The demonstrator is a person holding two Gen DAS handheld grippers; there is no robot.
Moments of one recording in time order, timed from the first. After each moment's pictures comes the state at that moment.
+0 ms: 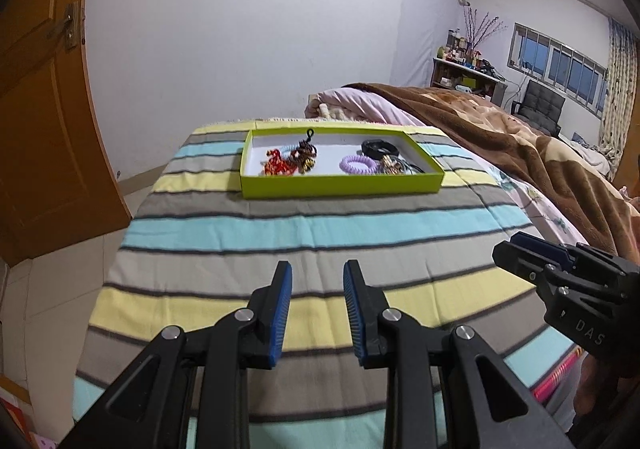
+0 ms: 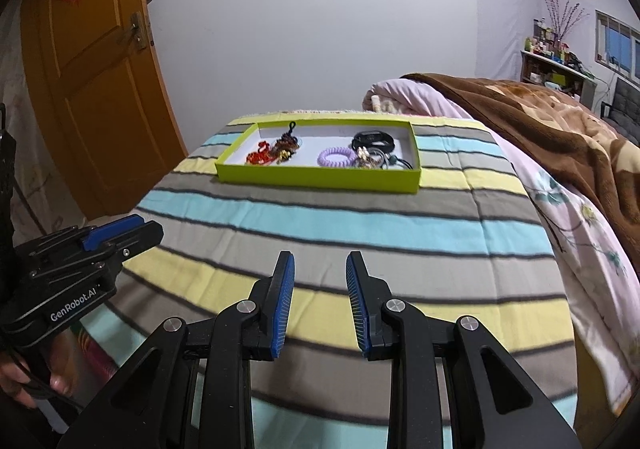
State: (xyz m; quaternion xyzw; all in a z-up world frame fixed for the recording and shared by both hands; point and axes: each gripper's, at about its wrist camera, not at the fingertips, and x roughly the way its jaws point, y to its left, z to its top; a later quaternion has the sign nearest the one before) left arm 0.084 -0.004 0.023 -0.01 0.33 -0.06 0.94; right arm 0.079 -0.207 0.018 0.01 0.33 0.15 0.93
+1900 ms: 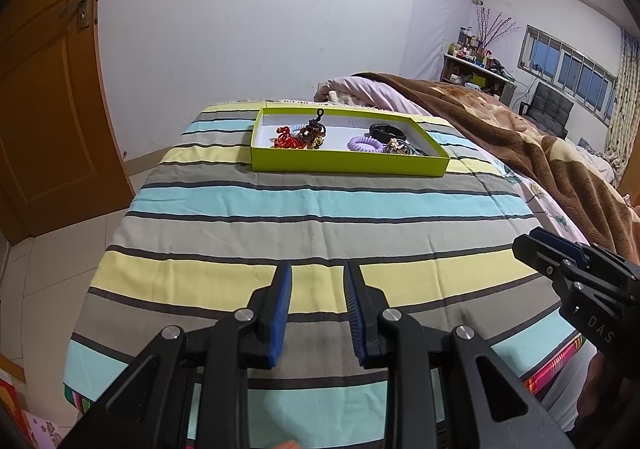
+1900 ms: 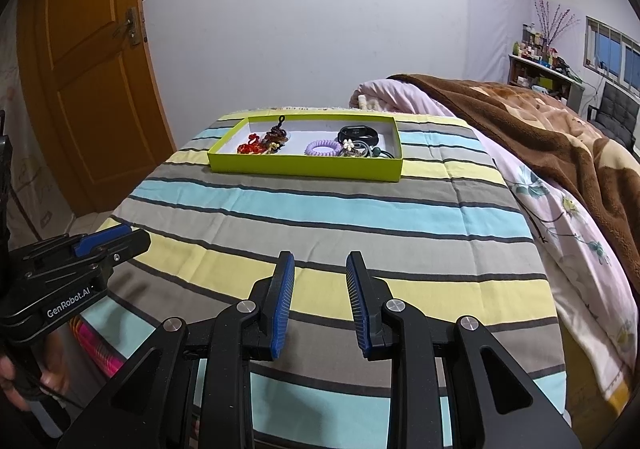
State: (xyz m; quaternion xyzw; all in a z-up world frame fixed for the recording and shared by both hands) left arm 0.067 0.000 0.011 -0.03 0.35 -0.05 0.93; right arm 0.059 -0.212 0.016 0.00 0.33 0.13 0.94
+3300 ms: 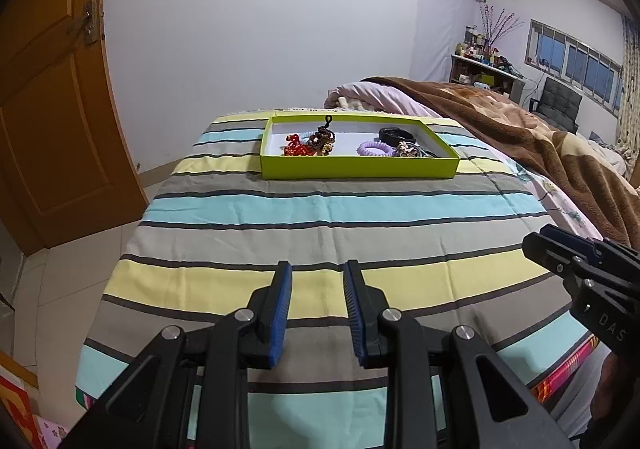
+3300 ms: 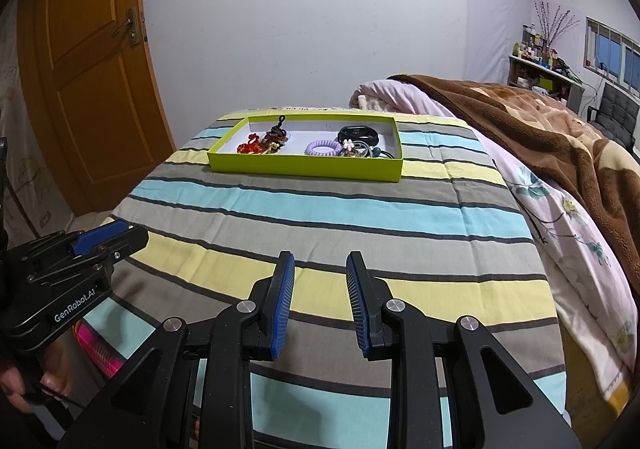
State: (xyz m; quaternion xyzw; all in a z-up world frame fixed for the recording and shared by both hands) left arm 0.065 -0.008 0.011 -0.01 0.34 -0.02 0.94; right arm 0.060 -0.211 0.016 0.00 0.33 0.13 0.94
